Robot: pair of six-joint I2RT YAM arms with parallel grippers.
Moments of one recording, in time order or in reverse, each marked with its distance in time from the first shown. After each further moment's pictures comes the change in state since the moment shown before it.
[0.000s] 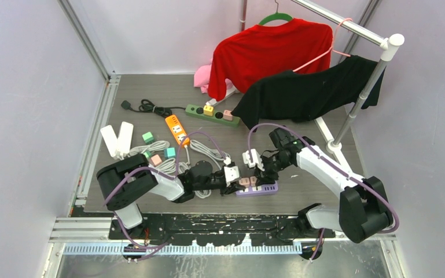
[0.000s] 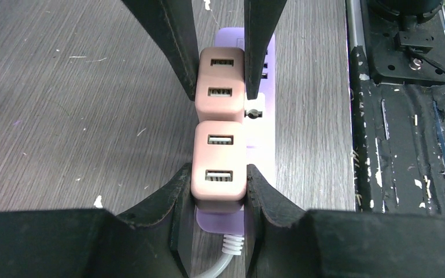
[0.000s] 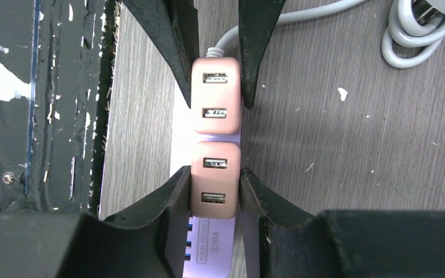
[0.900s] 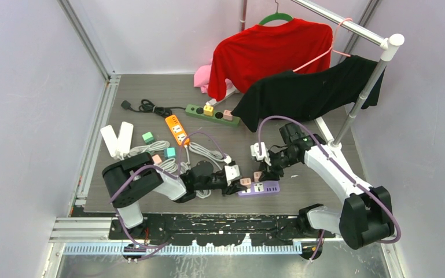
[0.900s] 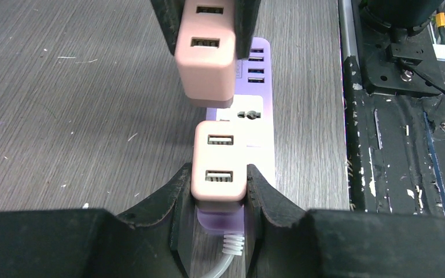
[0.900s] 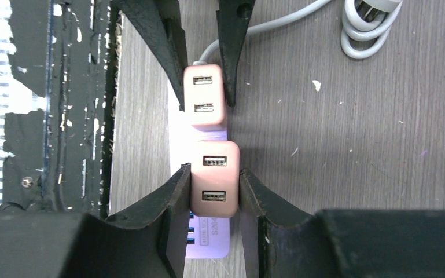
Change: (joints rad) left arm 0.009 0.052 0.012 0.061 0.018 -0.053; right arm -0.112 -0.057 0.041 -0.082 -0.069 -0.023
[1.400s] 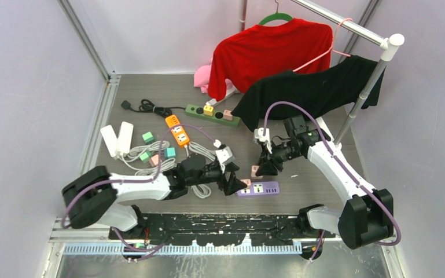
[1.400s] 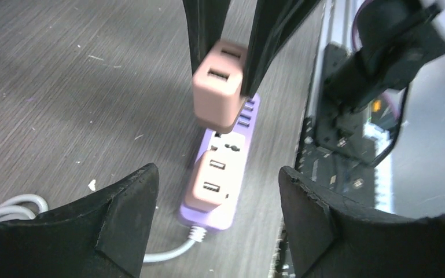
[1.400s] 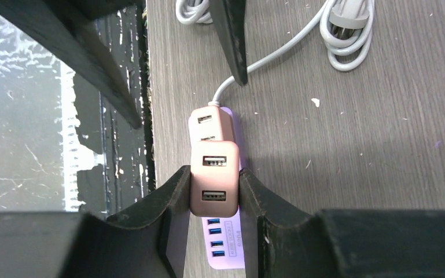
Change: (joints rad) left arm 0.000 -0.305 0.018 -0.294 -0.087 -0.236; right arm -0.051 -0.002 0.093 -0.043 -0.119 0.258
